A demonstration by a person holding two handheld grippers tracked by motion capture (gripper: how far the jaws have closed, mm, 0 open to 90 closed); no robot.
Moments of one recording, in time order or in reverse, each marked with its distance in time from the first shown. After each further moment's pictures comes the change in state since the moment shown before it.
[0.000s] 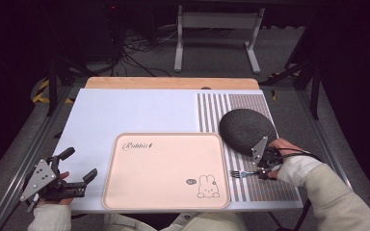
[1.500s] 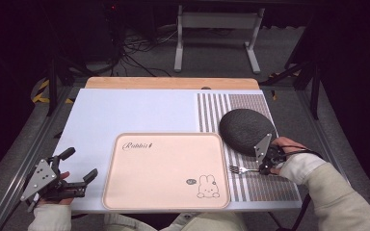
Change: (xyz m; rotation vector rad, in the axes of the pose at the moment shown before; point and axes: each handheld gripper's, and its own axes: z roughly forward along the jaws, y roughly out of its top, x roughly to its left) left arm 0.000 0.000 0.001 0.004 -0.002 -0.004; right arm -0.003 -0.004 -0.012 -0.030 0.022 -0.025
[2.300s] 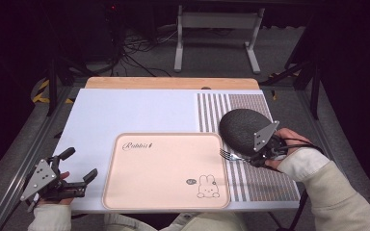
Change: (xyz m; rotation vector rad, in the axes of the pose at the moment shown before) left arm 0.000 0.000 0.000 0.000 0.000 -0.002; right arm 0.011 0.027 -0.047 -0.226 -0.063 0.136
